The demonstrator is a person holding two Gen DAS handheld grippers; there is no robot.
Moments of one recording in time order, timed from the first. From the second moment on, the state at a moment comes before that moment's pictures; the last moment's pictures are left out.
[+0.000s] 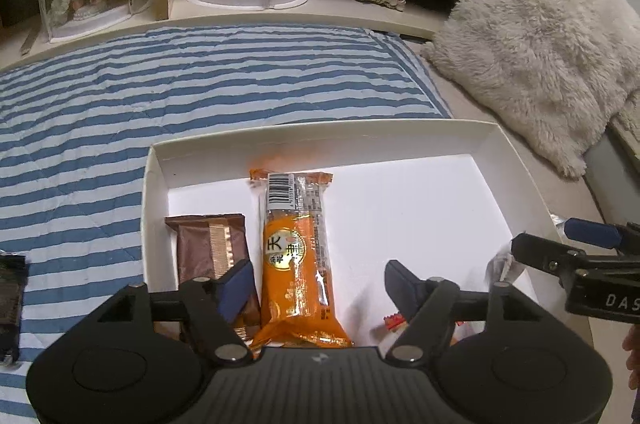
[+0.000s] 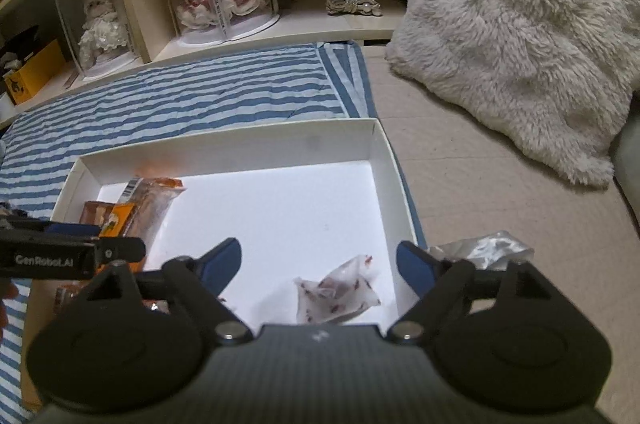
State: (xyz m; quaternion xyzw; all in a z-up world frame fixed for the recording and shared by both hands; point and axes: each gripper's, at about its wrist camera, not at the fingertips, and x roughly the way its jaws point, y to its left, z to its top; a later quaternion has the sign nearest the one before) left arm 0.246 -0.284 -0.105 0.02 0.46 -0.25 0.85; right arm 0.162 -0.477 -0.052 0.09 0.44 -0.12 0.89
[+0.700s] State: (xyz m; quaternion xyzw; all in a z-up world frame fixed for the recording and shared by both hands) left arm 0.214 -0.246 -0.074 0.02 0.46 -0.23 0.86; right arm 0.129 -0.458 -0.036 0.07 0.43 -0.13 0.89
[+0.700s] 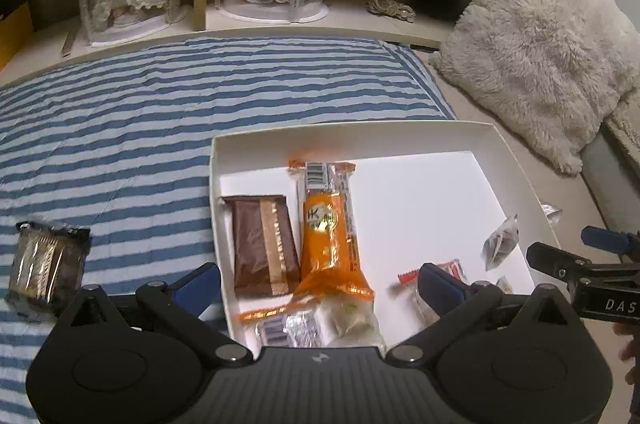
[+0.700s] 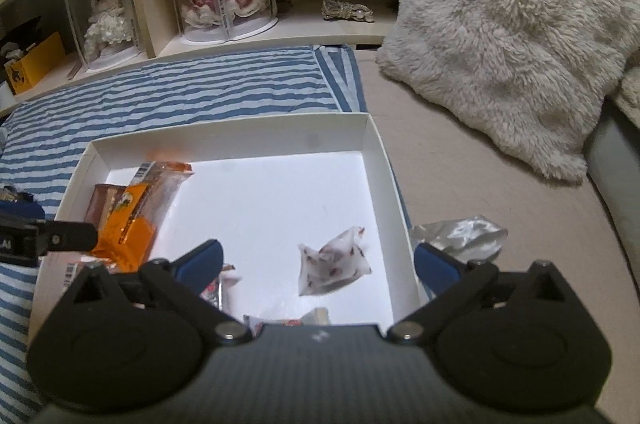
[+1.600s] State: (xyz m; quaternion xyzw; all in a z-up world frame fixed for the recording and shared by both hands) left arm 0.180 -0.107 -0.054 0.02 0.43 -0.16 0.89; right arm 0.119 -0.375 -0.020 0.05 0.42 -0.07 0.91
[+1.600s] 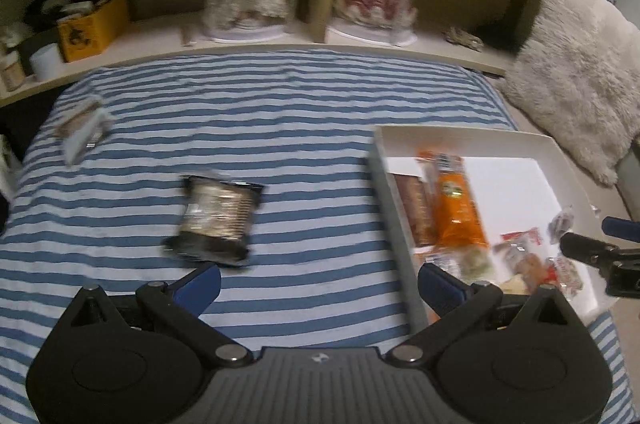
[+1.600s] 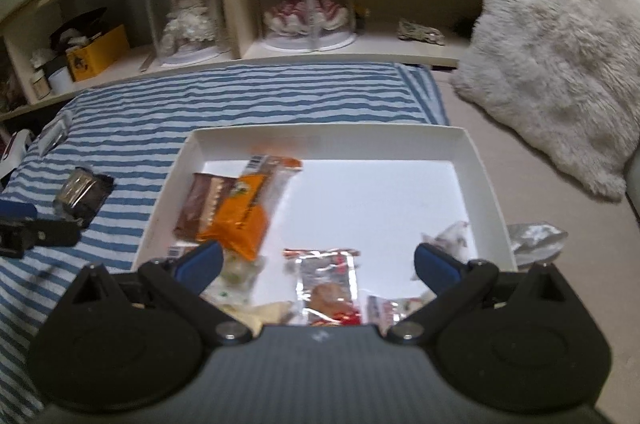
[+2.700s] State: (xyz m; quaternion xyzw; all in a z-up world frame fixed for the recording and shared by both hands) left arm 0.221 0.050 -0.061 -0.07 0.39 -0.03 0.92; right arm 0.171 -0.194 -0.047 0.00 0.34 0.10 0.94
